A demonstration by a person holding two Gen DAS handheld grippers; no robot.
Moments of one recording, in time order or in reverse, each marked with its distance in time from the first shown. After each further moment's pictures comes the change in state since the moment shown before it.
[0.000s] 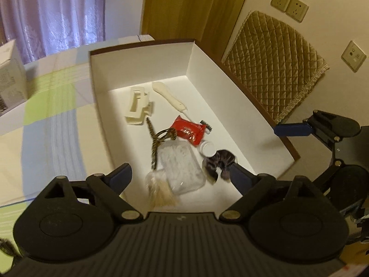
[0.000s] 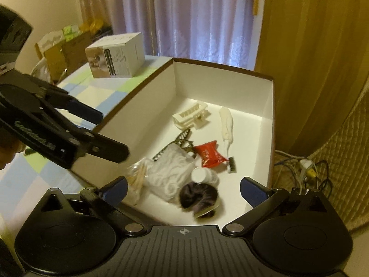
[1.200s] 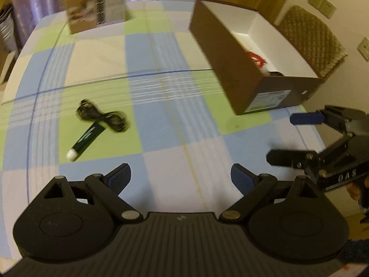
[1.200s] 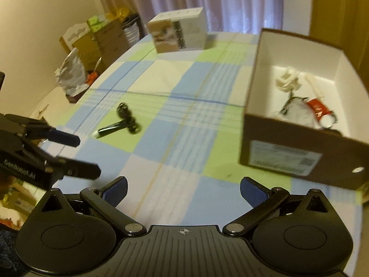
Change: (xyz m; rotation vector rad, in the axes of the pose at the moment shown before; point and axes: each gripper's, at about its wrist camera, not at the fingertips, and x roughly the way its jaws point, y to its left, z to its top) left arm -0.143 0.123 -0.187 -0.178 0.095 0.129; right arm 0.011 0.199 -0.044 0.083 0.097 0.146
